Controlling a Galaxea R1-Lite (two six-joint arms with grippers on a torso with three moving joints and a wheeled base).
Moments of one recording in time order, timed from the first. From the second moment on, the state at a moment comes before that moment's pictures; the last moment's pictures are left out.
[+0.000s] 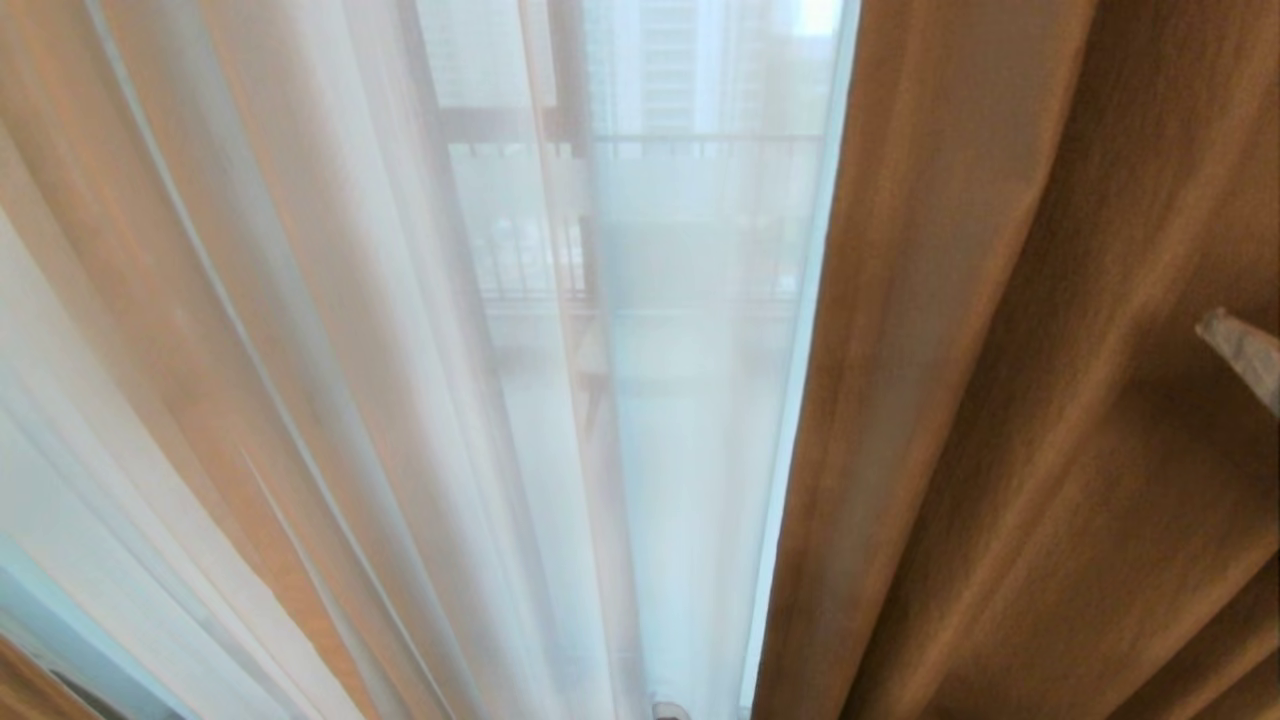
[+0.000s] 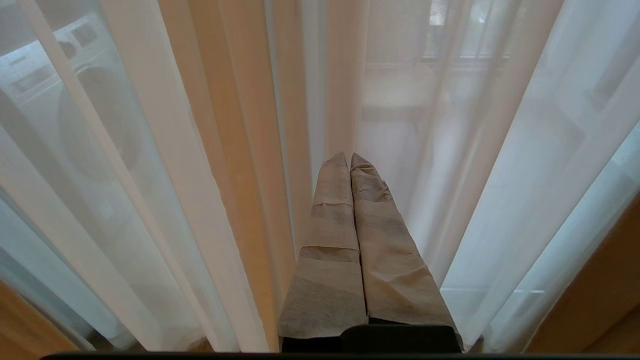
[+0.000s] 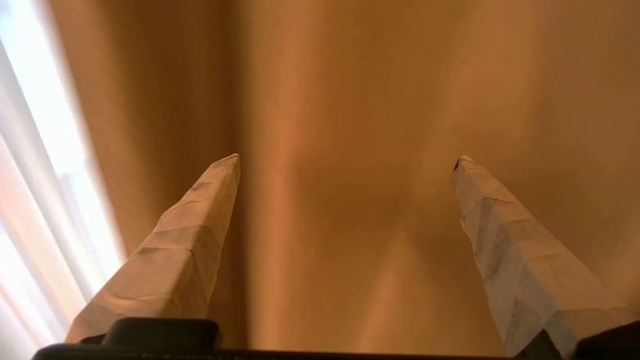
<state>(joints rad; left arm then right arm) 0.00 0.00 0.00 -0.01 0.00 0.00 0.38 0.91 -0.47 -0.64 -0.30 -0.16</state>
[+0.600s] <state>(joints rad) 0.00 0.00 0.00 -0.01 0.00 0.00 0.33 0.72 -0.28 -0.64 -0.30 -0.17</state>
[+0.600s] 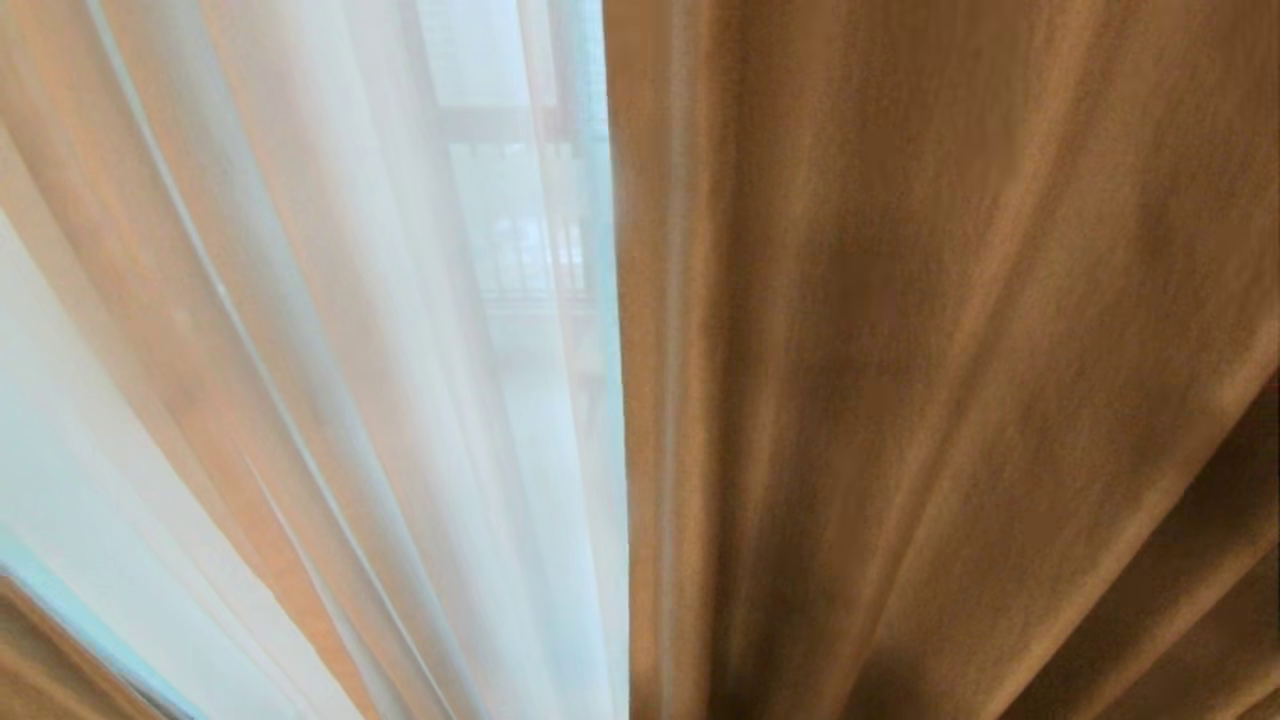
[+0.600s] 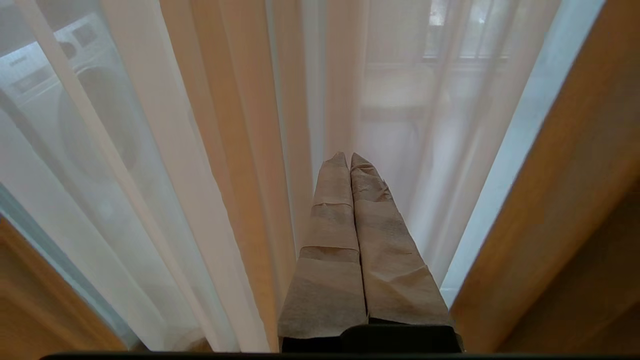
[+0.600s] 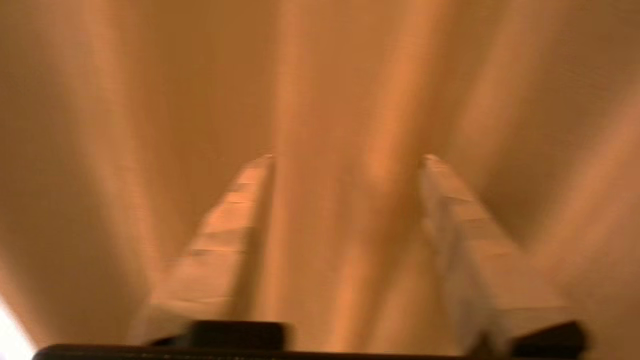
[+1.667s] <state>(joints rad) 0.00 0.00 0.00 -0.01 0.00 0.00 0.02 0.25 -0.13 -0.07 -0.22 -0.11</state>
